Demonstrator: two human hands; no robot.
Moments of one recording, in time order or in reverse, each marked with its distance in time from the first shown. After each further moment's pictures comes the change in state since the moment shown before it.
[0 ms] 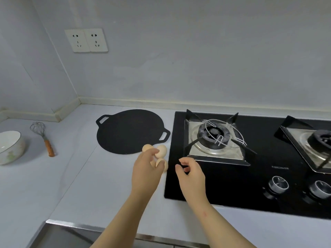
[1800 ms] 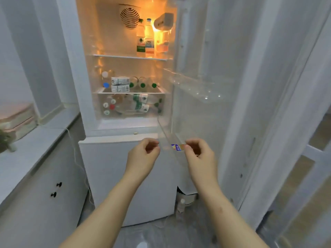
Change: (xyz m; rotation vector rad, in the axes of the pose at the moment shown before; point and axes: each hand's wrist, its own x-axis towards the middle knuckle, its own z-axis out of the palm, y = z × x) left_hand -0.676 0.383 0.319 -0.462 -1.651 1.002; right_hand -0.551 0.094 -0.597 -0.264 1.920 0.255
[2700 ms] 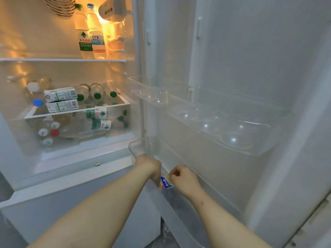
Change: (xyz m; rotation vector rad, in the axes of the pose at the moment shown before) left_hand 0.210 -0.014 0.129 1.394 -0.899 0.316; right_hand 0.156 0.115 0.049 -0.534 -0.195 0.419
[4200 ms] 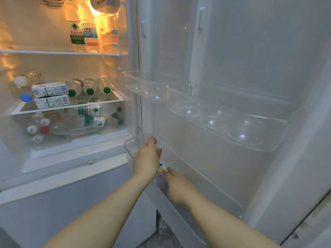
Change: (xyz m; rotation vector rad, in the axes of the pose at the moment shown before) left_hand 0.004 0.016 0.017 -0.807 0.689 -0.115; right_hand 0.000 0.008 0.002 -0.546 -0.306 -0.110
